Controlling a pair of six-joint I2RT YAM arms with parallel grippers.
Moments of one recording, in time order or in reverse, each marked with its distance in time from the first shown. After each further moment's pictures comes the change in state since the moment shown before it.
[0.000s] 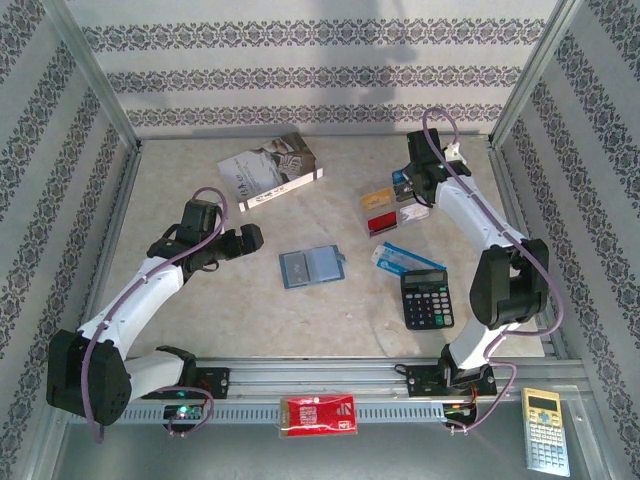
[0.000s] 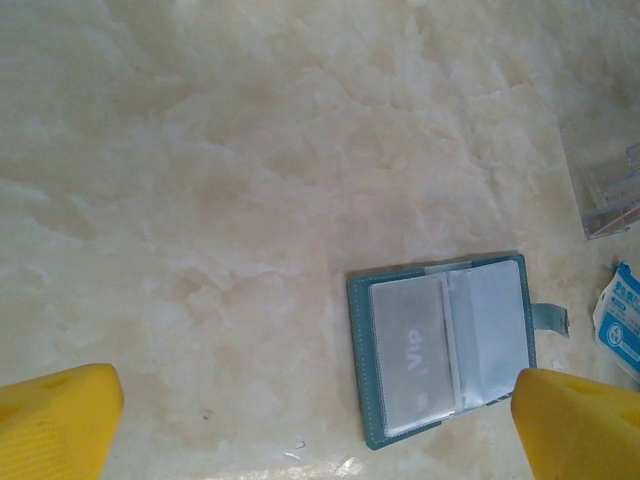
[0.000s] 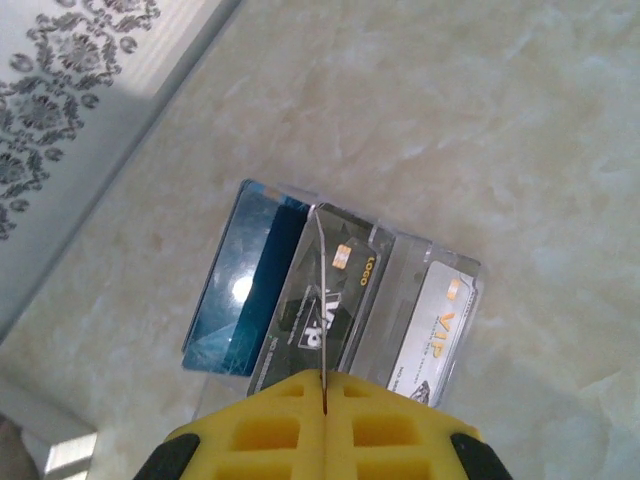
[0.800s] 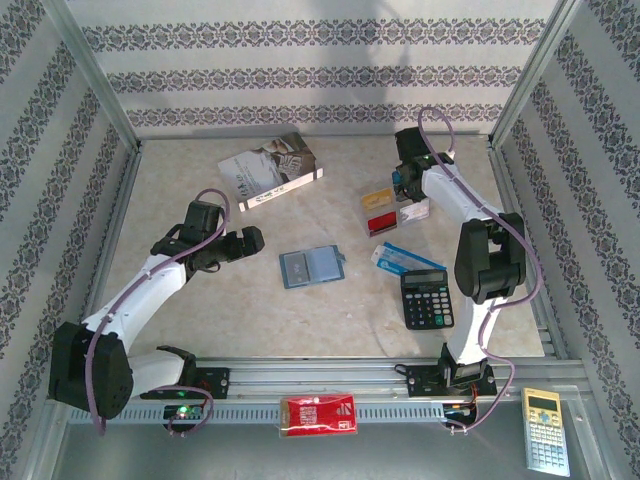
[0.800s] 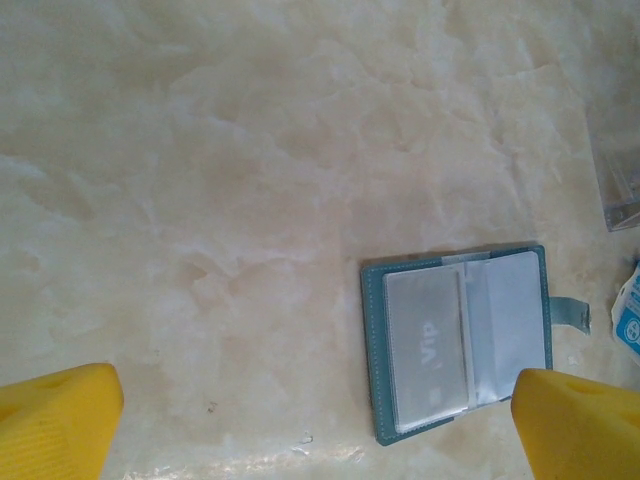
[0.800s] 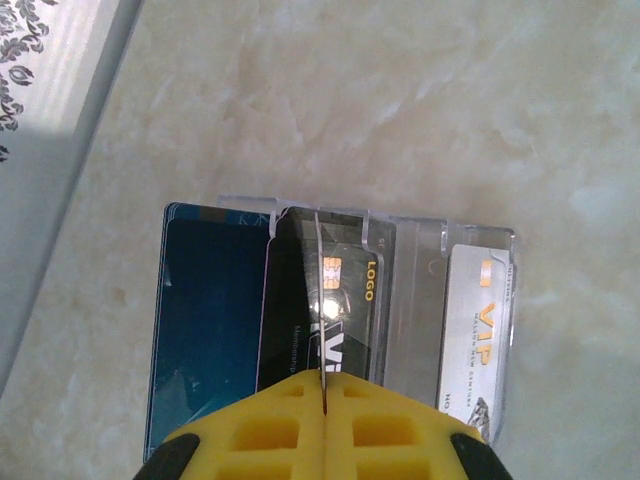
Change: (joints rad) left arm 0.000 0.035 -0.009 0.000 0.004 -0.011; right arm 0.000 0.200 0.128 -0.043 0.010 0.248
